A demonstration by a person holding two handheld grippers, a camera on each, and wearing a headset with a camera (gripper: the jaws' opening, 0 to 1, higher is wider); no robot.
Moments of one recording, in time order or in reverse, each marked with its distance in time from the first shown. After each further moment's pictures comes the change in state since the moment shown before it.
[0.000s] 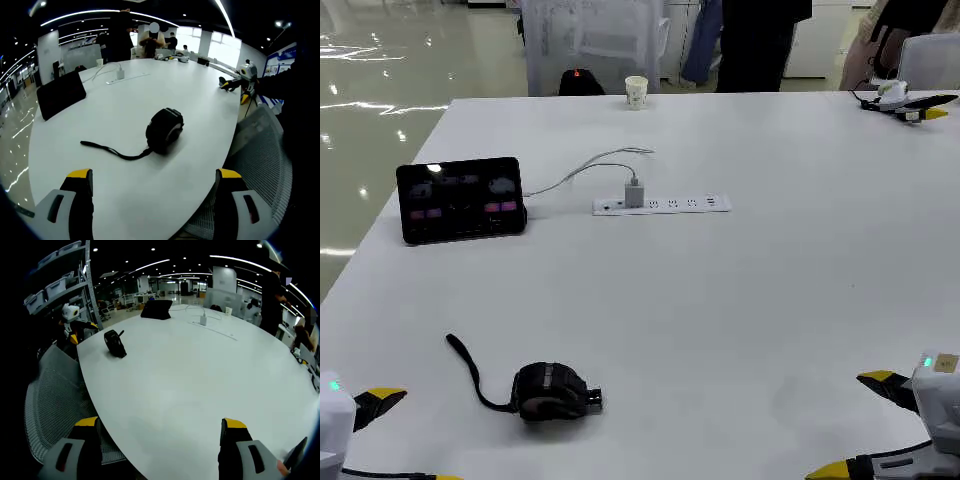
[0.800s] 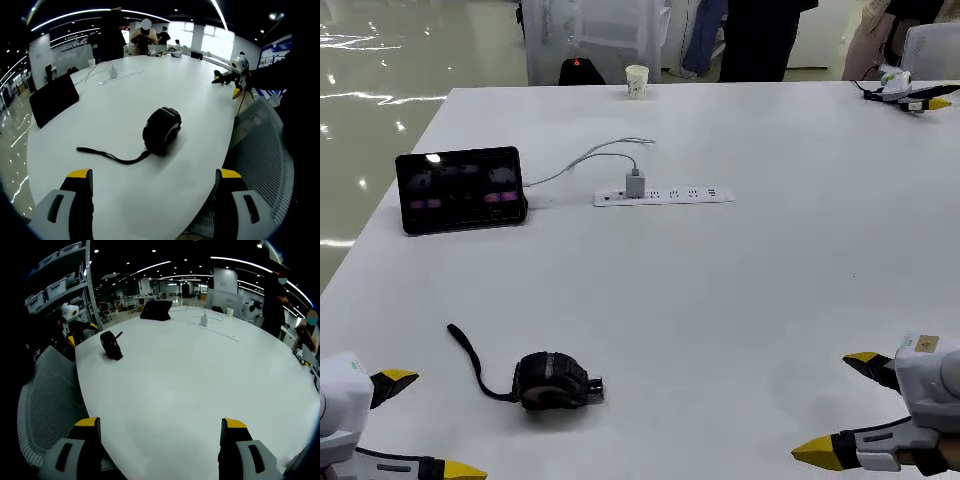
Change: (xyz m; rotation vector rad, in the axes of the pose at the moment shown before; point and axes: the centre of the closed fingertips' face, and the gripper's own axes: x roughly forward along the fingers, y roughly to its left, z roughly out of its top) left arm 0.011 0.002 0.006 0.068 0.038 -0.038; right arm 0.026 -0.014 0.009 -0.010 -0.019 0.015
